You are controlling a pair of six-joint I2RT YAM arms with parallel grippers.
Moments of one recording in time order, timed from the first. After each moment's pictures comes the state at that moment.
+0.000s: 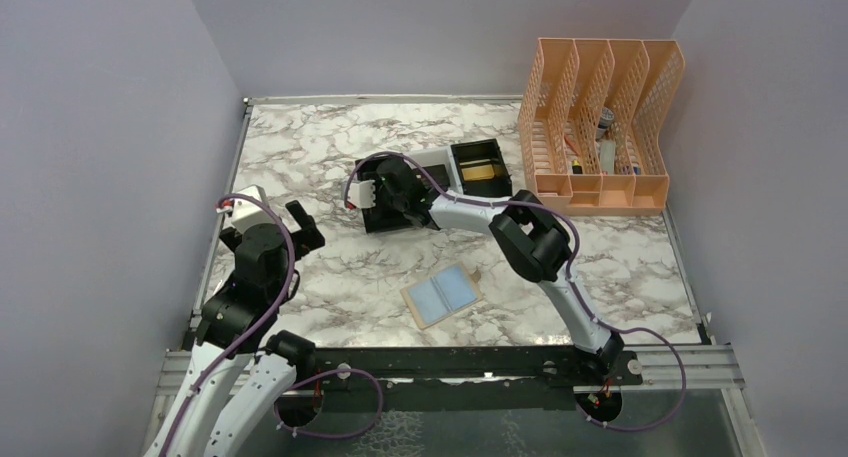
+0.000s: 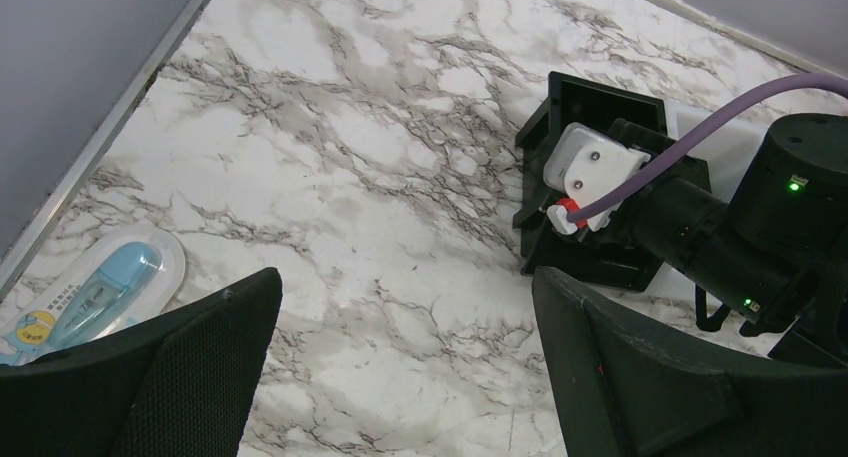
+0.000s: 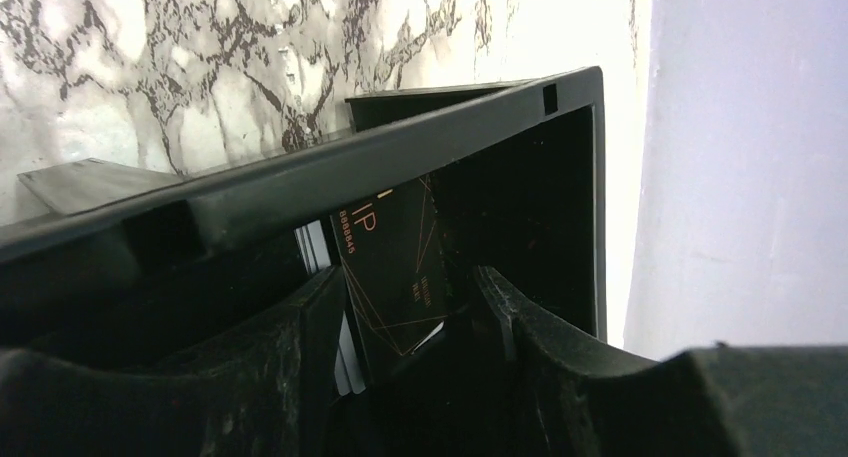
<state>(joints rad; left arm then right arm) -0.39 0.48 0.76 -0.69 -0.55 -0.48 0.87 2.35 1.70 0.12 0.06 -1.02</state>
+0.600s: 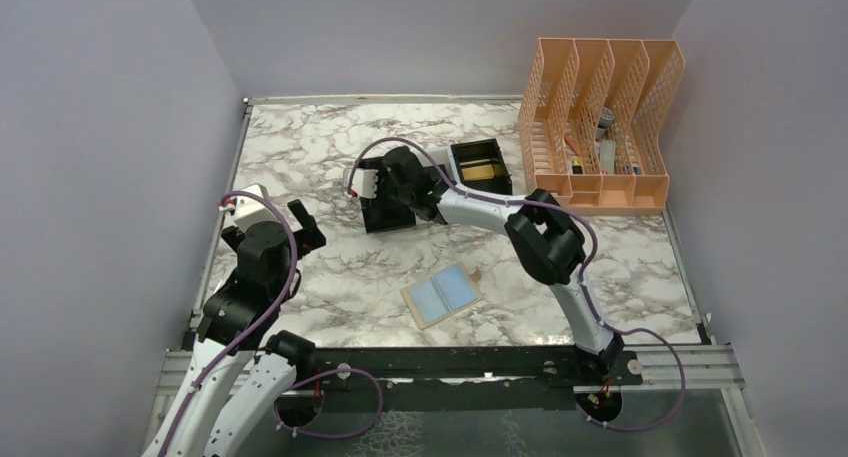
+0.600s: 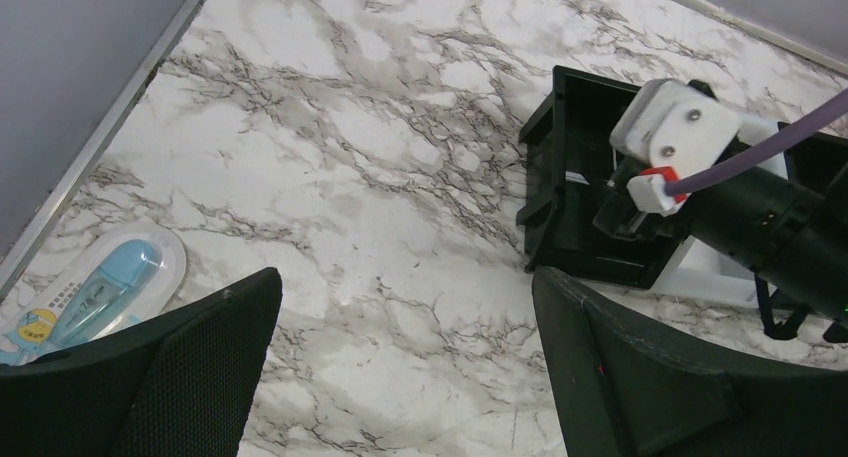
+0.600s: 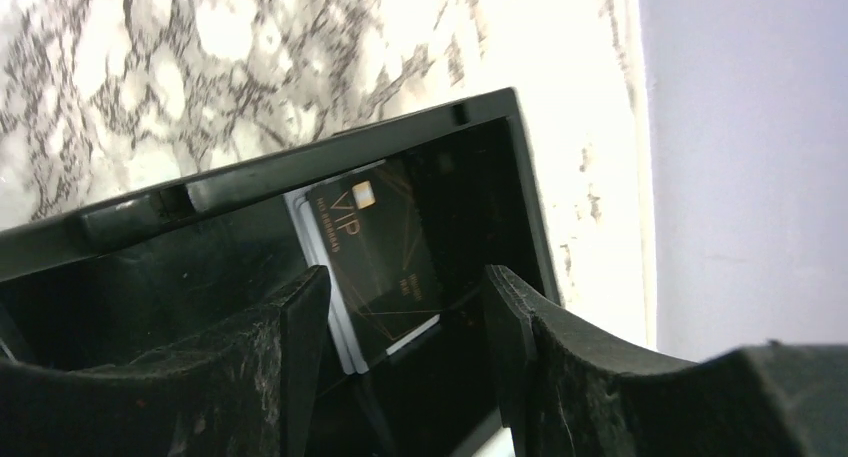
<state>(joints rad) -0.39 0.50 0.76 -0.69 -0.55 -0.48 0.86 2.27 1.67 0.09 -0.03 -0.89</state>
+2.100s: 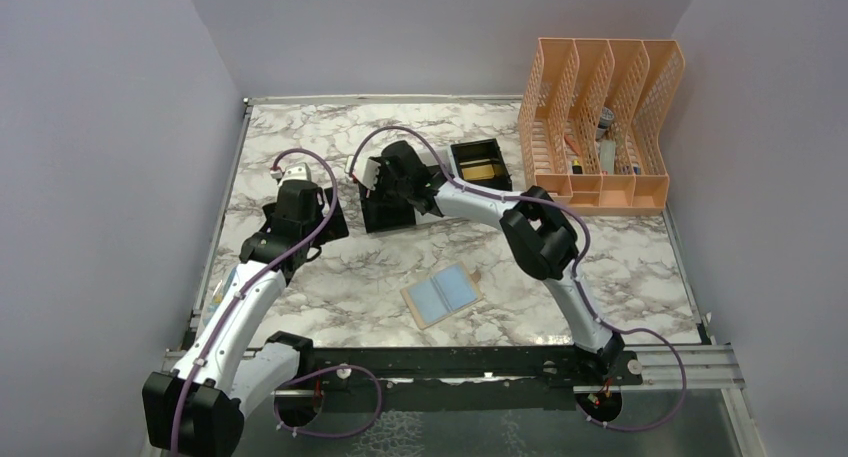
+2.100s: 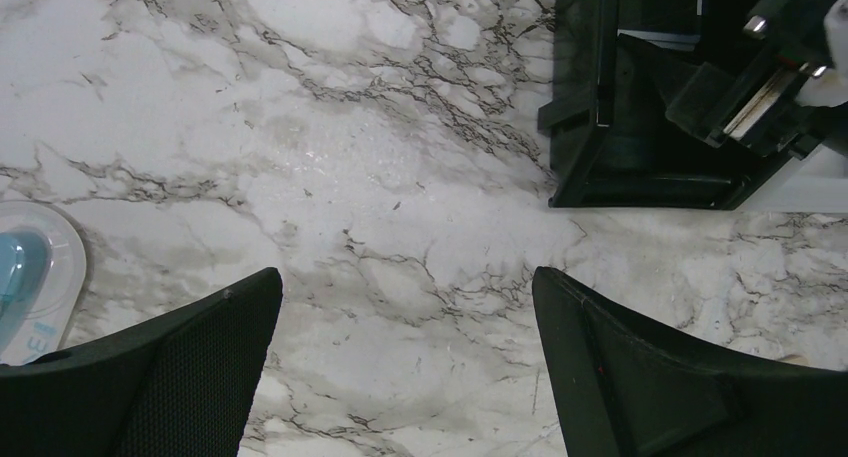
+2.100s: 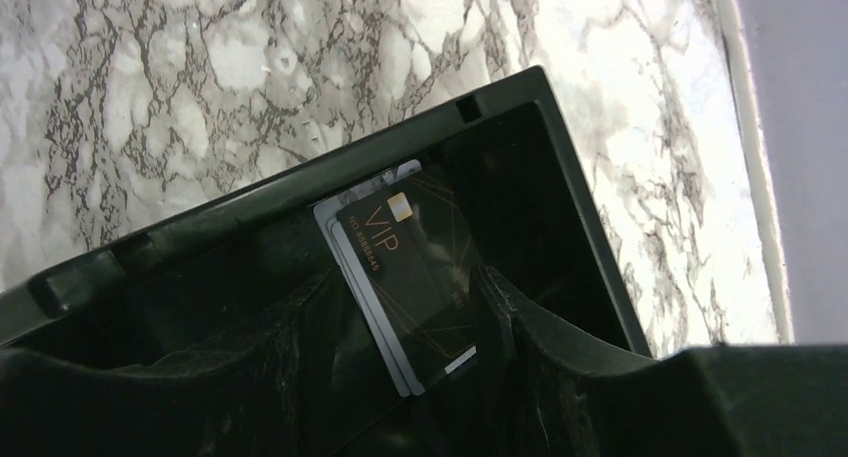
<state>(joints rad) -0.25 0.94 0.76 -0.58 -0.26 -0.42 0.84 2.31 1.77 0.01 -0.11 -0.66</state>
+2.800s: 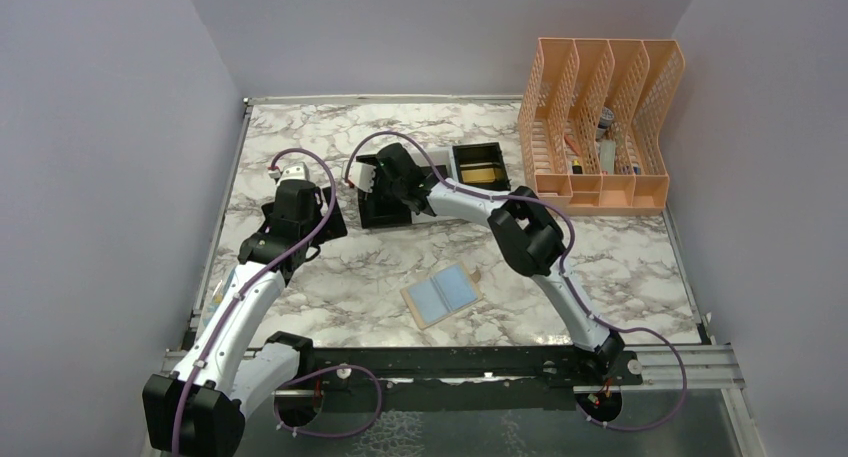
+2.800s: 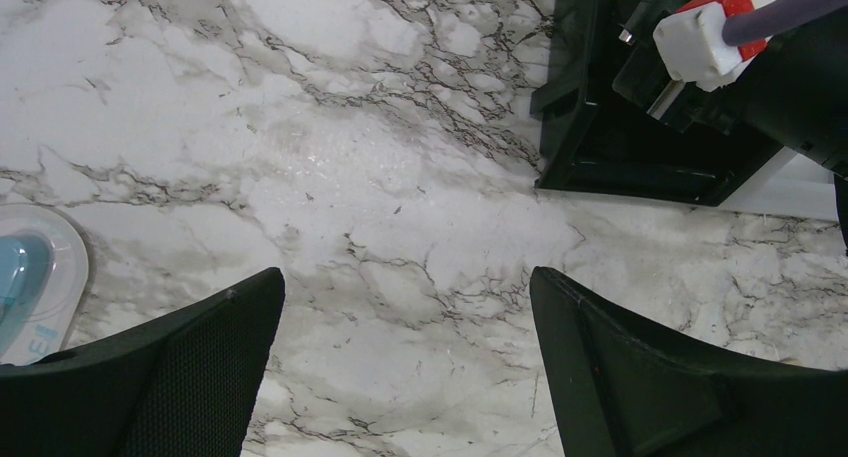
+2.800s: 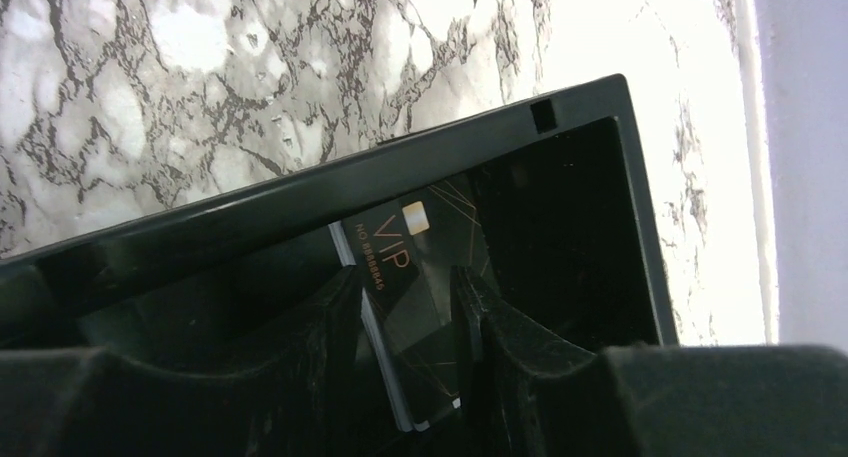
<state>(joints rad) -0.24 0.93 0.76 -0.58 -0.24 -0.41 0.82 2.43 1.87 -0.02 -0.07 -0.75</state>
